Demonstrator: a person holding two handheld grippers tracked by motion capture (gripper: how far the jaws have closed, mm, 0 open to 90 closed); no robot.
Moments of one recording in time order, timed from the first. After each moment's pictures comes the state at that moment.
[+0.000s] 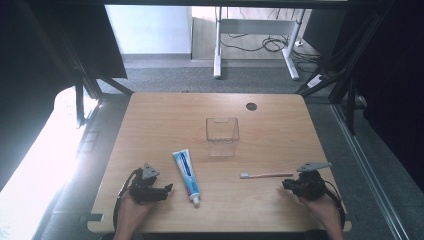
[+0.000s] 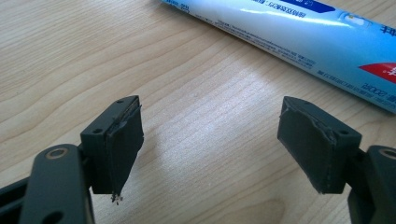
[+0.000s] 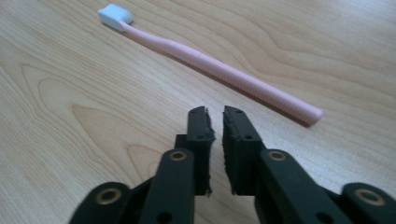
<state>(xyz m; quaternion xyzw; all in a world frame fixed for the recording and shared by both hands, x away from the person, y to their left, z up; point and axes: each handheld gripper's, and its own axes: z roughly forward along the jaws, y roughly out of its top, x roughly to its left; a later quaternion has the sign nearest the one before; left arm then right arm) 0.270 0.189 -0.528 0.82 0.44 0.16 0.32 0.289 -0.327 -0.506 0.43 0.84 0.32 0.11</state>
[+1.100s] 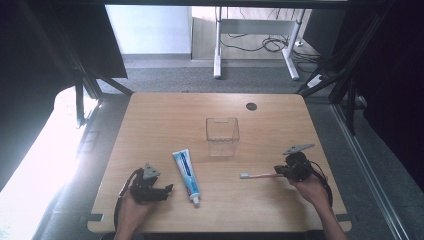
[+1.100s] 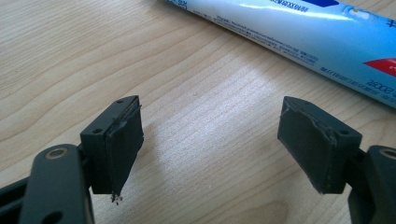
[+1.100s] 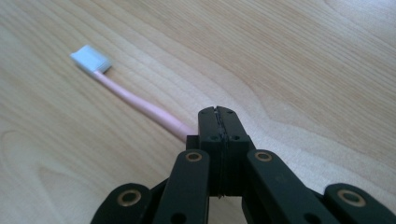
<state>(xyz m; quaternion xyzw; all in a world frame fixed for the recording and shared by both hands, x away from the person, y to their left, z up) 0.271 0.187 -0.531 0.83 0.44 0.16 0.31 0.343 -0.298 -0.498 0.42 0.86 0.28 0.10</state>
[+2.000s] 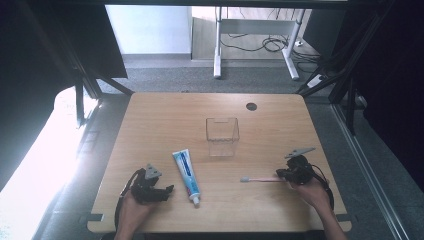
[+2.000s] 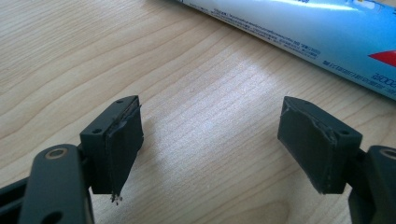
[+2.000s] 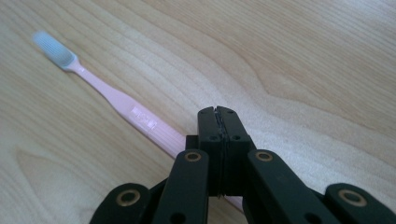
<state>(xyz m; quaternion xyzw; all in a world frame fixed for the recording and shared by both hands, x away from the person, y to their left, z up) 0.272 0.184 -0.533 0.83 0.44 0.16 0.30 0.337 -0.308 -0.511 0.43 0.86 0.28 0.10</state>
